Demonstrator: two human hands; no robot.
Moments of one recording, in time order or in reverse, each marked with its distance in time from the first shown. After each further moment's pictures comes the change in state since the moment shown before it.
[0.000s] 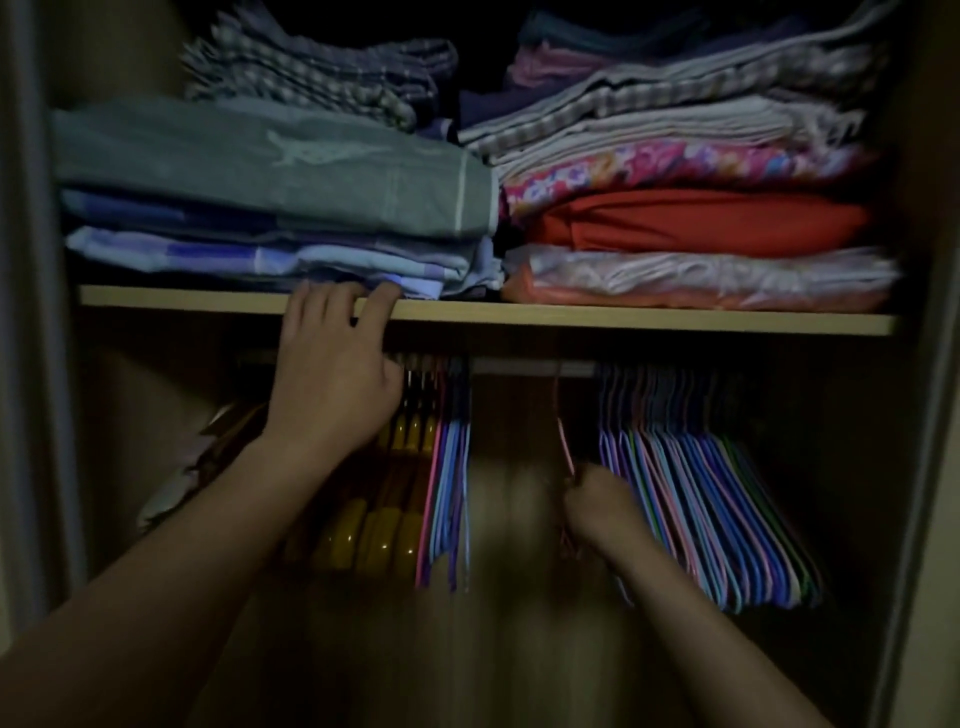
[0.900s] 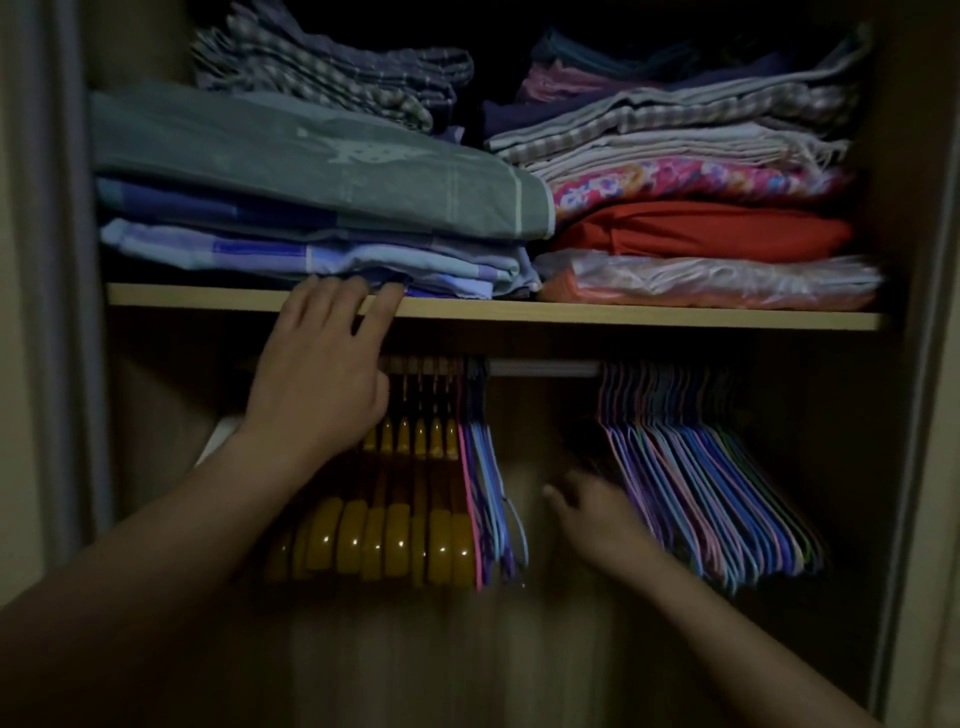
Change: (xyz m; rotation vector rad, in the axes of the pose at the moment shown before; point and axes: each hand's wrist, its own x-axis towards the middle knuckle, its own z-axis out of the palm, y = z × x) left_hand -0.009 -0.075 0.000 0.065 -0.071 0.172; right_hand -0.032 -0.028 0.043 -0.220 0.090 -0.216
